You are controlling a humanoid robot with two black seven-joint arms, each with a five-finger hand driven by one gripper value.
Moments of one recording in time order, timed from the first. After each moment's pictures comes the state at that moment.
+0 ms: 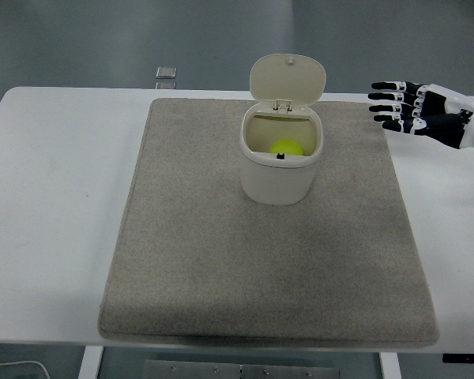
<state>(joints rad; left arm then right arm) 0.02 0.00 -0.28 -0.11 0.18 -0.04 -0.02 0.97 -0.62 0.34 0.79 -0.30 0.59 0.25</state>
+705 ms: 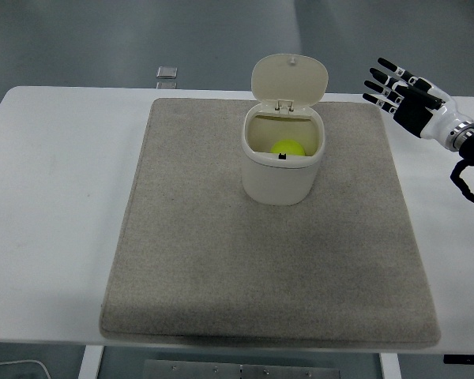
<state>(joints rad) 0.02 0.00 -0.28 -0.11 0.18 -0.04 -0.02 0.96 -0.41 0.41 0.66 0.26 0.30 0.06</state>
